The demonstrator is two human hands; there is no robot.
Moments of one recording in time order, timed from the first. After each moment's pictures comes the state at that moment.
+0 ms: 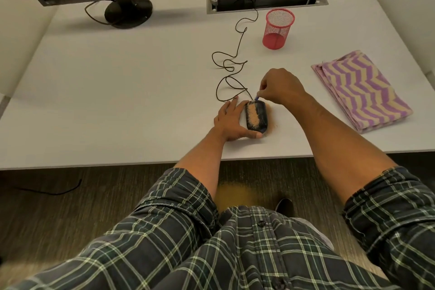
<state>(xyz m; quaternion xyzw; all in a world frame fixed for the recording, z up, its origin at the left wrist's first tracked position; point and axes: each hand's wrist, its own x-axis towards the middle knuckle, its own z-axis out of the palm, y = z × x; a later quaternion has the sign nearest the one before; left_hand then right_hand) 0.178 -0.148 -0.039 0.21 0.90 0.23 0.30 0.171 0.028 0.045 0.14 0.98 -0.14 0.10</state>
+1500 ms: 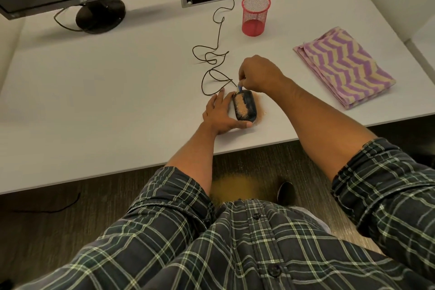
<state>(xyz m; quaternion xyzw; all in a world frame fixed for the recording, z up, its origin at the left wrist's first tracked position) 0.178 -0.148 -0.034 0.22 0.90 0.21 0.30 0.171 0.017 0.051 0.09 0.98 -0.14 0.10</state>
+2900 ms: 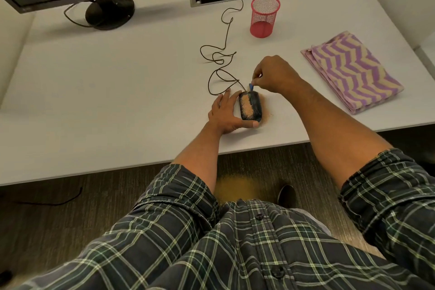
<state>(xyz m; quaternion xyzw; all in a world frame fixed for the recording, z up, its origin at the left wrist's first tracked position) 0.180 -0.150 -0.033 0.21 0.89 0.28 0.29 0.175 0.038 0.043 0.12 0.97 -0.20 0.07</state>
